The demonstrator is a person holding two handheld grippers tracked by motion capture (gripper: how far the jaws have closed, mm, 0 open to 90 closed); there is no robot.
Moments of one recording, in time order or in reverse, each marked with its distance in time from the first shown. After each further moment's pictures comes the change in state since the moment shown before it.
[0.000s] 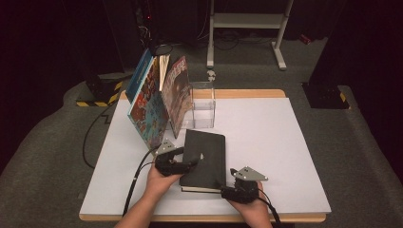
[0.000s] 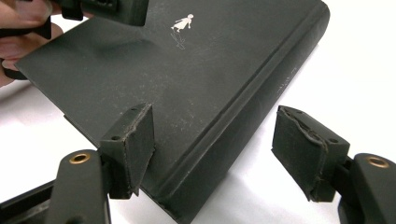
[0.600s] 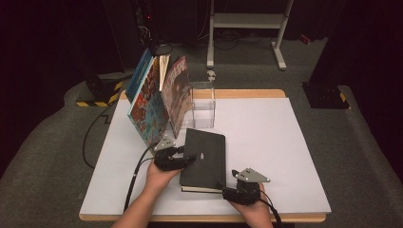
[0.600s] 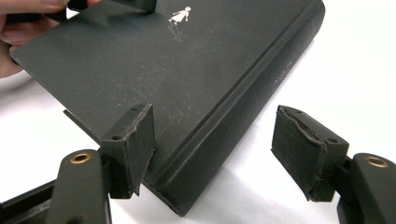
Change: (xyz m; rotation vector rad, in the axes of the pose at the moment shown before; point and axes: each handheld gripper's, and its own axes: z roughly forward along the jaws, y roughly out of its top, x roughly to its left) left arm 0.005 0.008 0.003 0.012 -0.010 0.002; right arm -0.002 -0.004 -0.004 -0.001 -0.002 0.007
